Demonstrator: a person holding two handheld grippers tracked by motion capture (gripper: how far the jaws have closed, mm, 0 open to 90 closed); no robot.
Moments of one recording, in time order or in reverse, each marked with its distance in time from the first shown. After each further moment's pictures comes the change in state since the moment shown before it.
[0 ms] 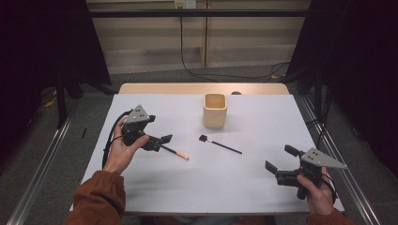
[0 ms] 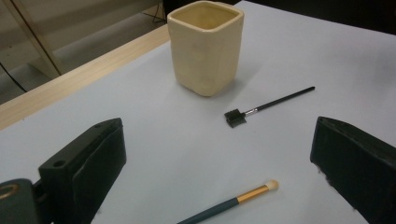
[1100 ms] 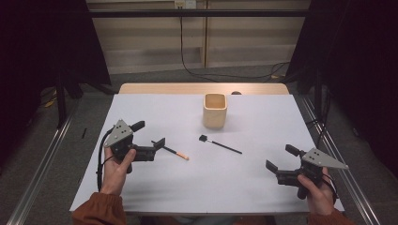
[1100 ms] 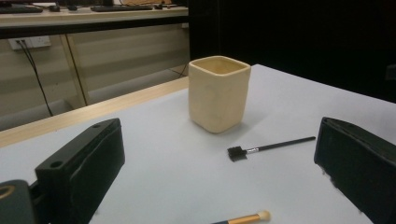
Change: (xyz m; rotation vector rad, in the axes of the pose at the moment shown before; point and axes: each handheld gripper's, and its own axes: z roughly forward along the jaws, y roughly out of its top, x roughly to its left) left arm -0.022 -0.034 -0.028 -0.289 0.120 -0.121; right arm 0.000 0.001 -0.002 -0.011 -0.009 -0.005
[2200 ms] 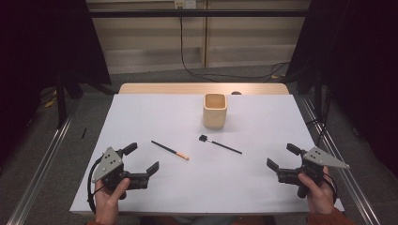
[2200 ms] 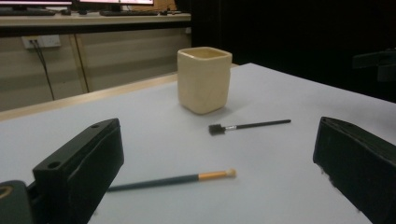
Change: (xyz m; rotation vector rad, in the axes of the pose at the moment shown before) left arm -0.040 -0.034 -0.052 -0.045 0.027 0.003; right arm -0.003 0.001 0.001 -0.010 -0.021 0.018
